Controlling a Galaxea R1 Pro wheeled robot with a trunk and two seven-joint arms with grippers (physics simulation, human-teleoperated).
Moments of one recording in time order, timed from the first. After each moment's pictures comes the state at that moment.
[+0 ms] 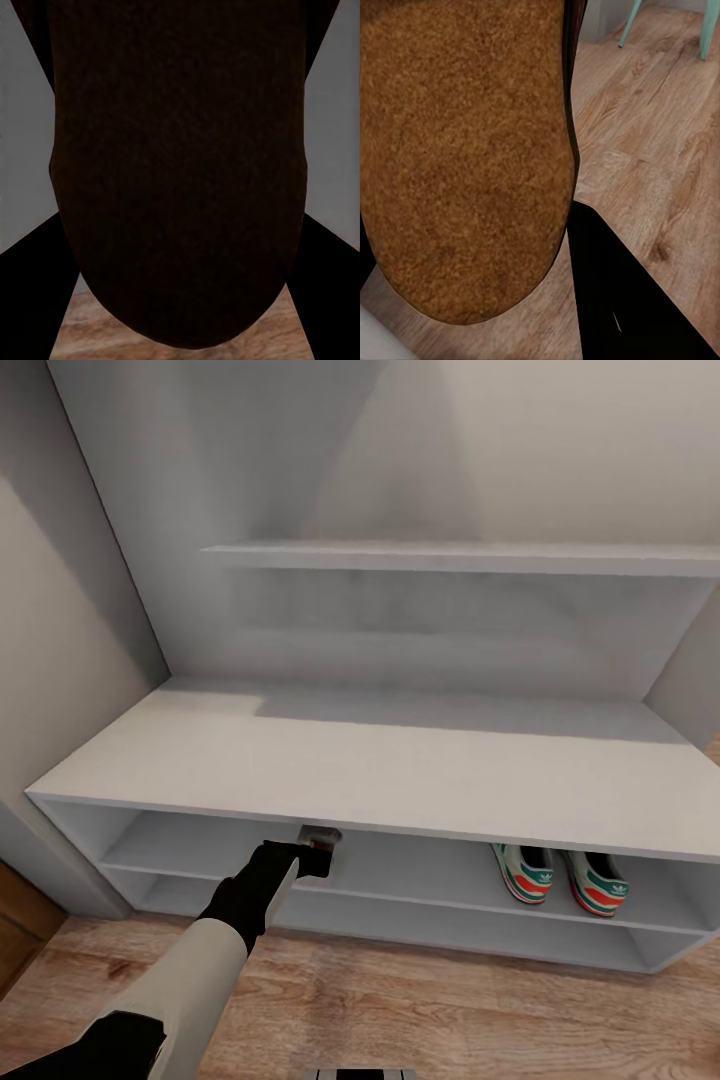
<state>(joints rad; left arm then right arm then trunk) -0.82 -0.17 -0.09 -0.62 -0.09 0.58 -0.09 -0.70 -0.75 -0.85 -0.76 -0.12 0.43 -0.03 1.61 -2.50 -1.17</state>
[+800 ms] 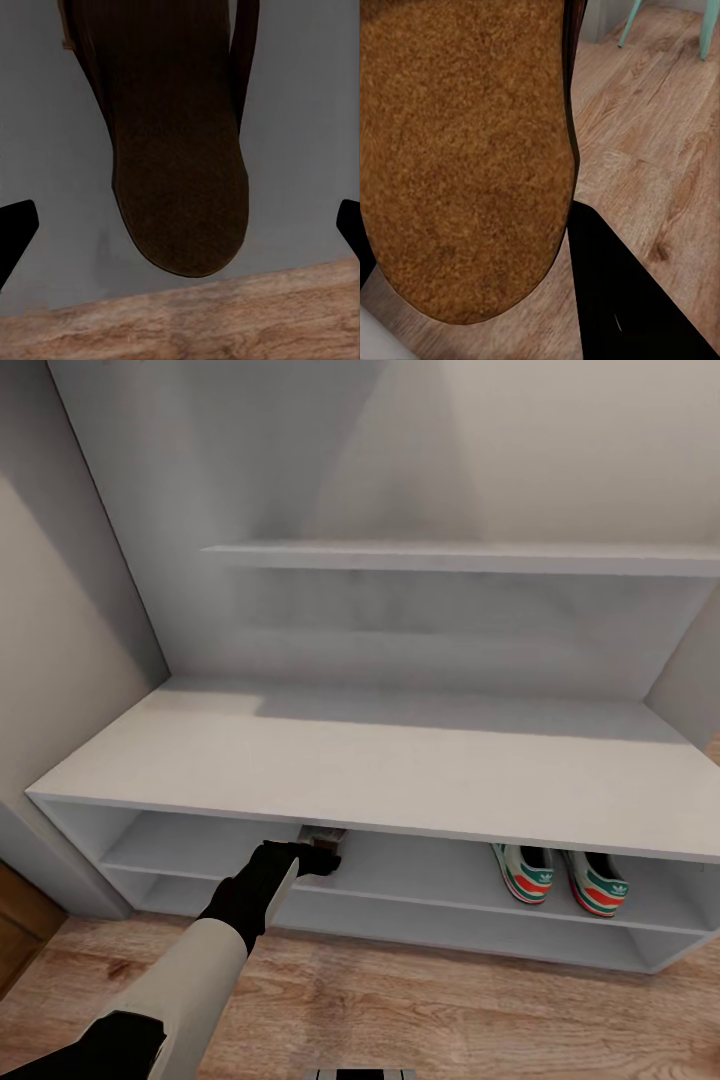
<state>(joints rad) -0.82 -0.17 -0.09 -0.62 -0.09 0.56 -0.09 -0.70 -0.75 -0.85 -0.76 -0.12 0.44 -0.03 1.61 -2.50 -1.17</state>
